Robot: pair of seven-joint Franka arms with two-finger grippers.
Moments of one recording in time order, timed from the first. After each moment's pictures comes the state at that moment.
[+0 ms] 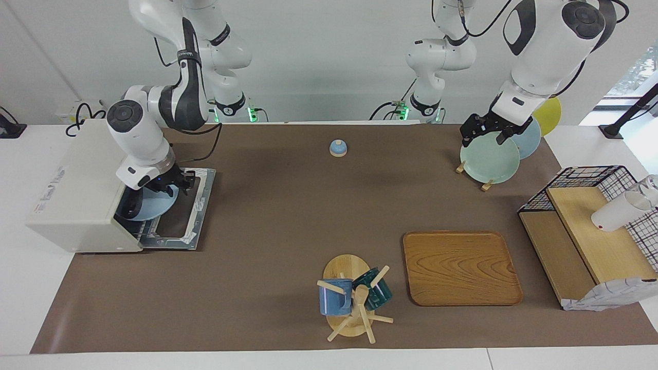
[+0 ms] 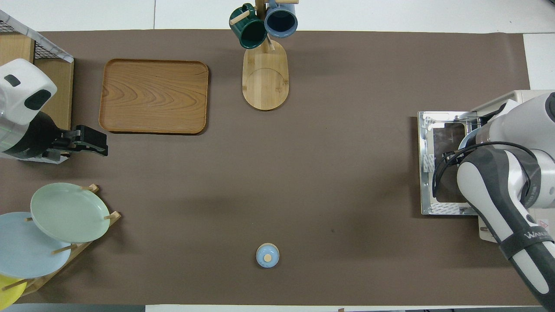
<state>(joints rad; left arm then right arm) -0.11 -0.04 -0.05 -1.69 -0.05 1.55 -0.16 -0.04 0.06 -0.04 -2.14 -0.09 2.10 -0.17</state>
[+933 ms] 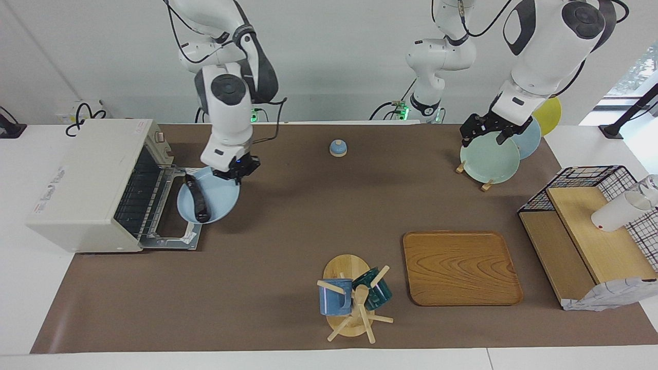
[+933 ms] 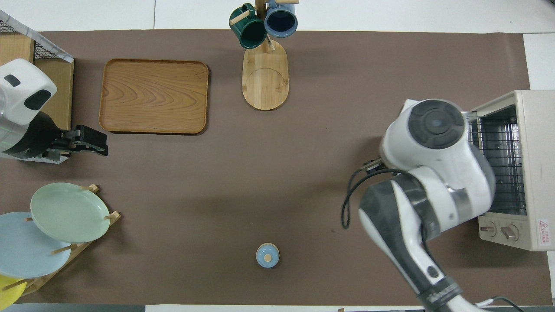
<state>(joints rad) -0.11 -0.04 -0.05 -1.69 -0.05 1.55 -0.16 0.43 0.05 -0.02 -2.00 -0.16 1.94 0.14</state>
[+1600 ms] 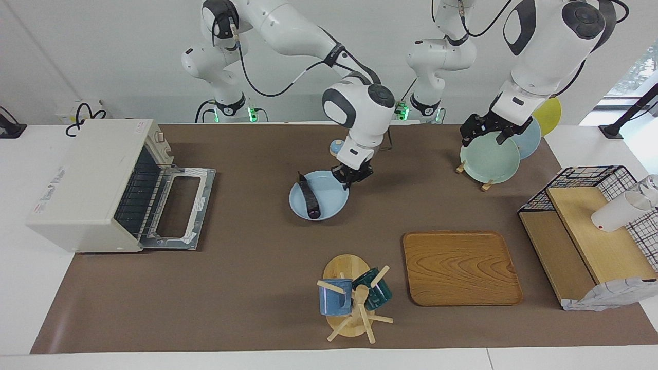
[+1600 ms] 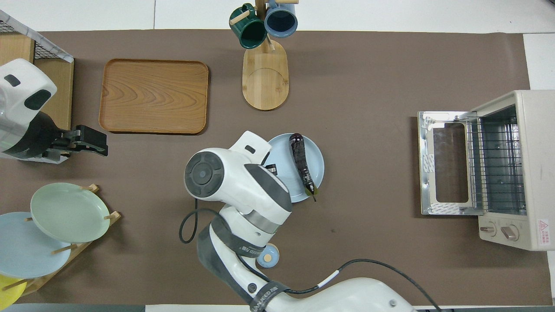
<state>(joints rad) -0.11 -0.04 -0.05 -1.69 -0.05 1.55 -0.16 0.82 0.56 -0.01 -1.50 -0.17 1.98 0.72</state>
